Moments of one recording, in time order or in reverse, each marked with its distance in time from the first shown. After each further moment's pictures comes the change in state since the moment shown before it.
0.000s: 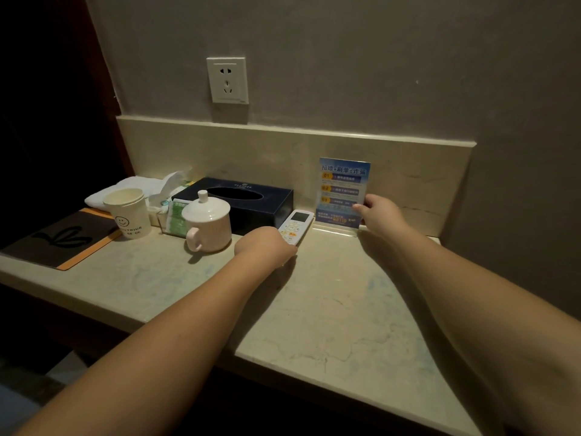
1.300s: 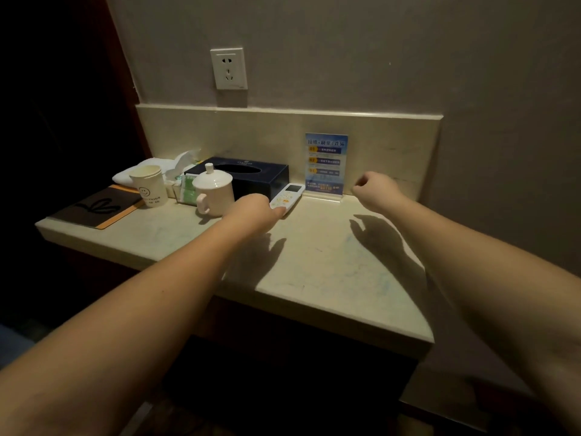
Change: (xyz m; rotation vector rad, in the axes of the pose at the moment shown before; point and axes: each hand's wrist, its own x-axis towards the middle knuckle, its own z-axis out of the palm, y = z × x) left_hand -0.076 -0.001 -0.022 0.010 0.097 0.063; right_hand -0.071 -0.011 -0.040 -0.302 0.010 -0.039
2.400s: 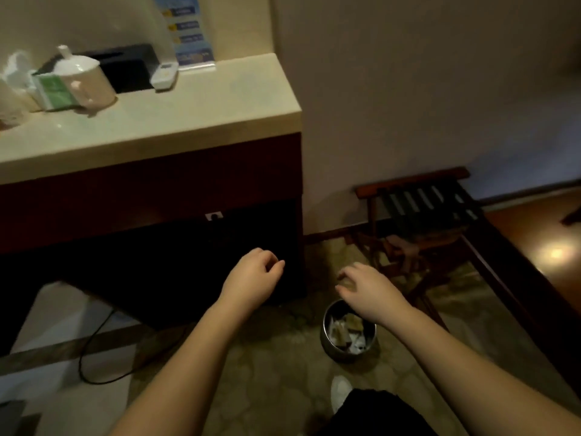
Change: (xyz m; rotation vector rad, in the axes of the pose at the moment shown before) left_hand -0.388 -0.079 0.166 -0.272 -0.289 0.520; right_hand -0.585 0.062 0.106 -0.133 -0.266 0.378
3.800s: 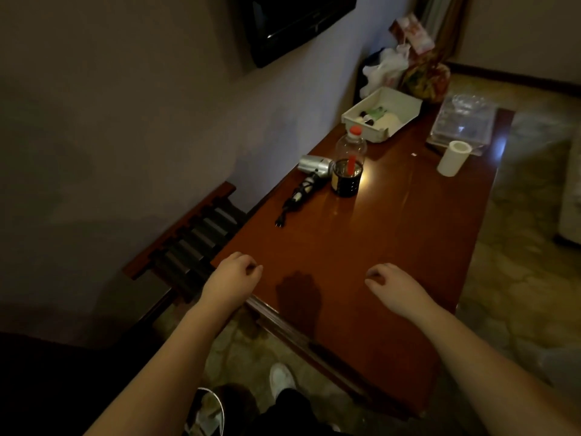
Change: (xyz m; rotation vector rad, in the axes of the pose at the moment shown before) left_hand 0.126 0.528 0.347 0.150 -0.451 0.586; right_hand -0.221 0.573 -0.188 0.413 0.266 0.833
